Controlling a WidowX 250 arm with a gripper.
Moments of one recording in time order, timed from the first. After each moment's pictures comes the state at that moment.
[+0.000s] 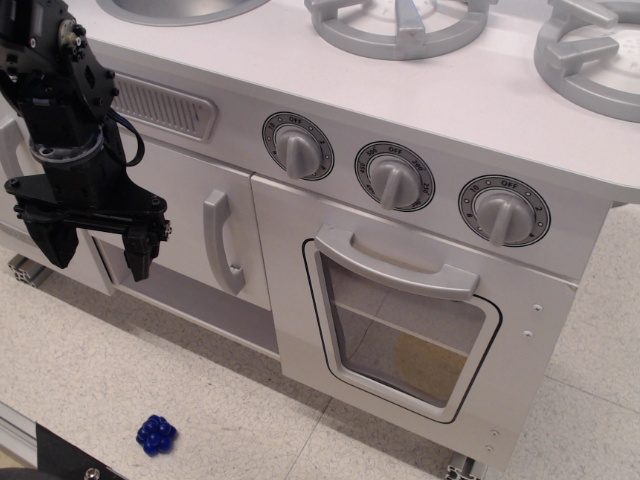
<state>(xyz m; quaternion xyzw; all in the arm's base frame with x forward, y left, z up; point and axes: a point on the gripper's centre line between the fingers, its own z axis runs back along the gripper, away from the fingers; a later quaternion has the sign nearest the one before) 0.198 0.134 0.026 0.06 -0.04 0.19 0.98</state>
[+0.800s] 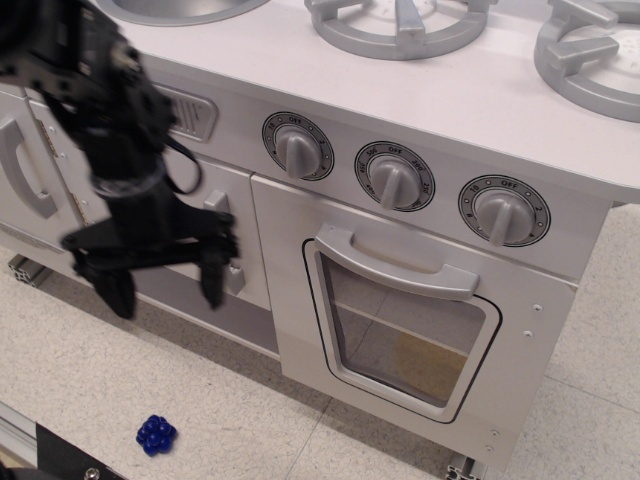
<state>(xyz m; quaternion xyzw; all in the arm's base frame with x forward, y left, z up) 0.196 0.067 0.021 0.00 -0.03 0.32 0.95</state>
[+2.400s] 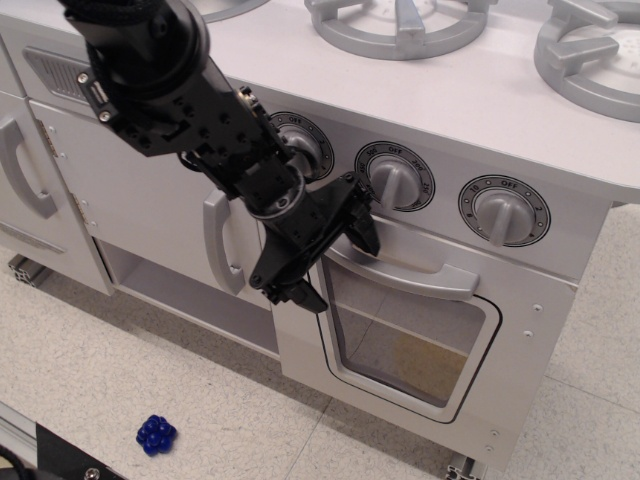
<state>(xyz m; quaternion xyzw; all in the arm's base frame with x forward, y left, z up) 0.282 0.001 -0.011 -0.19 -0.09 0.57 0.80</state>
